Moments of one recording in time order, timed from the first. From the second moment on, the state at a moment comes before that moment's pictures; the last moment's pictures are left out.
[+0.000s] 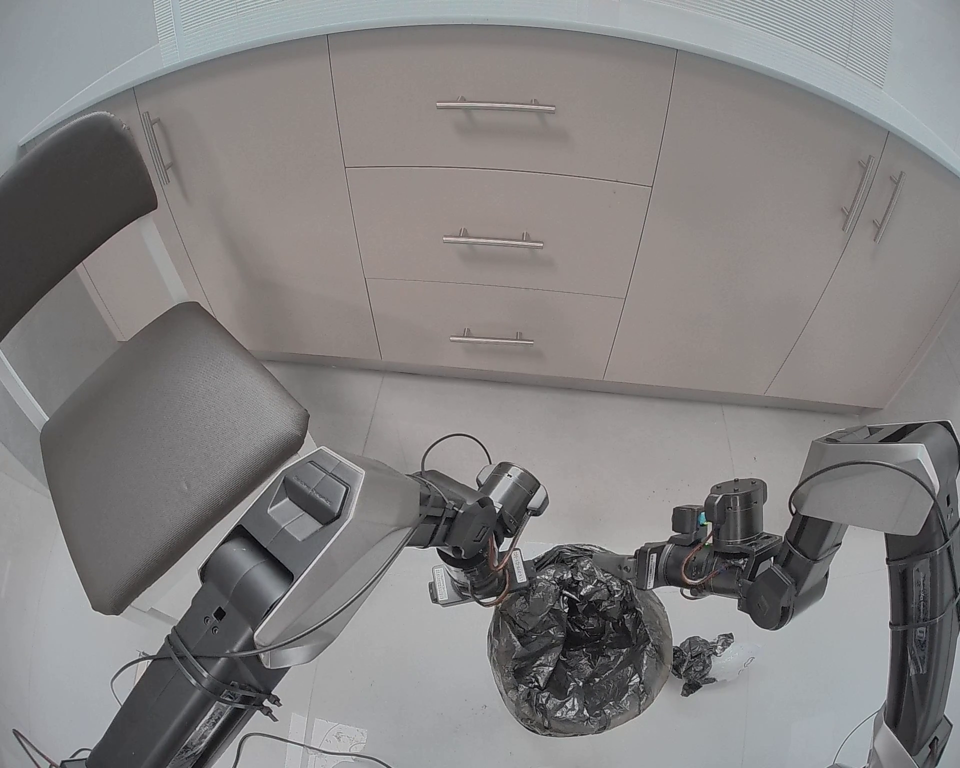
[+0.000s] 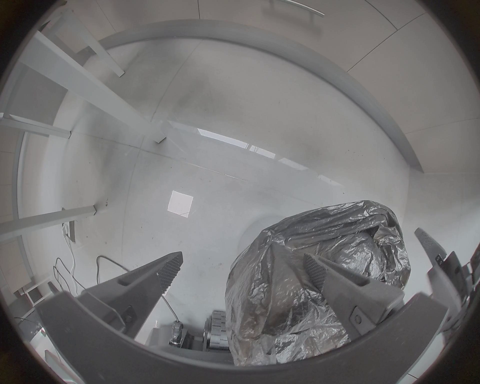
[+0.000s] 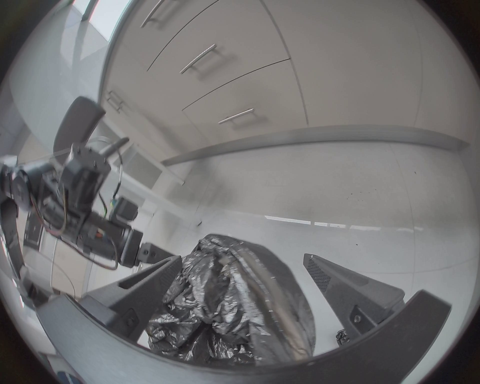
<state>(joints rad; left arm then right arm) -0.66 2.74 -2.00 0.47 0.09 -0.79 0.29 2.42 -0.72 -1.16 0.27 0.21</state>
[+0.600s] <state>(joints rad) -0.68 2.71 -2.00 0.50 0.09 -0.81 0.32 2.47 -0.79 -0.97 0.09 0.15</state>
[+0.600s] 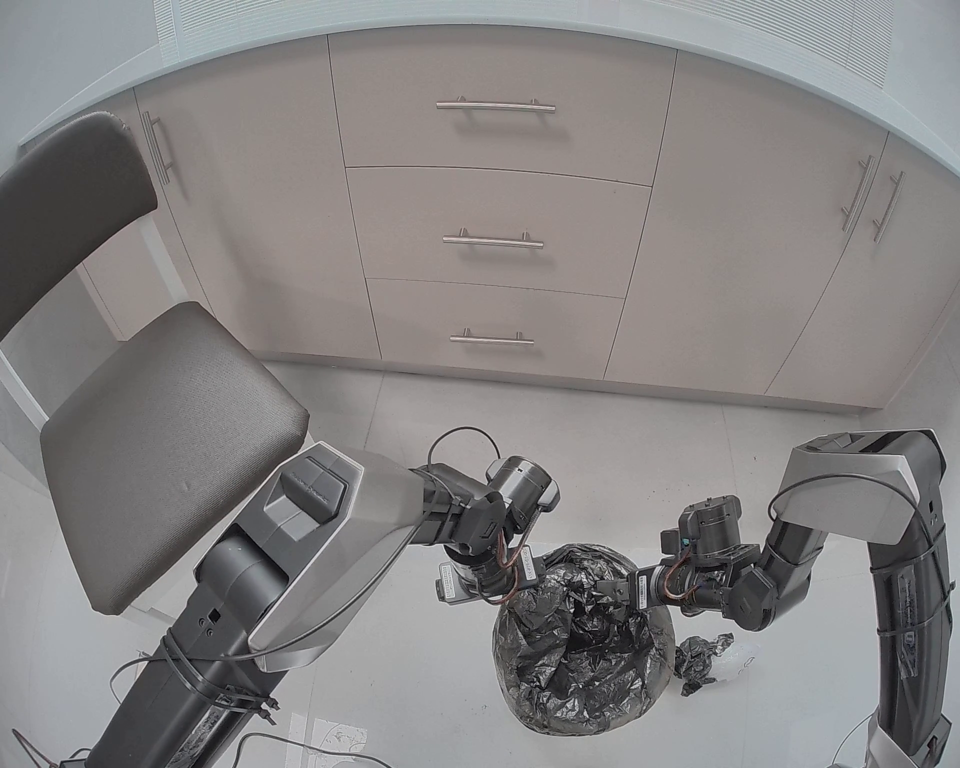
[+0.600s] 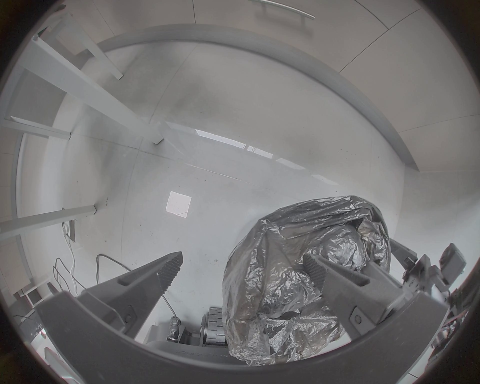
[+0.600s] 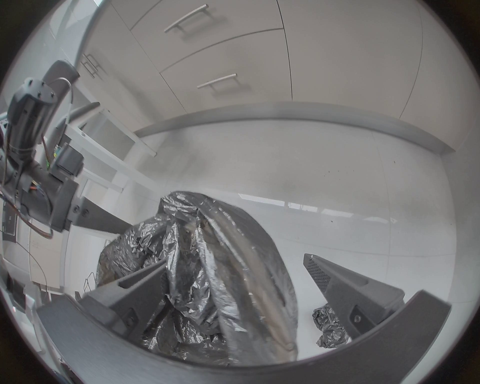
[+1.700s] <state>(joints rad) -0.73 2.67 -2.00 0.50 0.10 -0.80 0.32 2.50 -1.04 -0.51 -0.13 0.20</state>
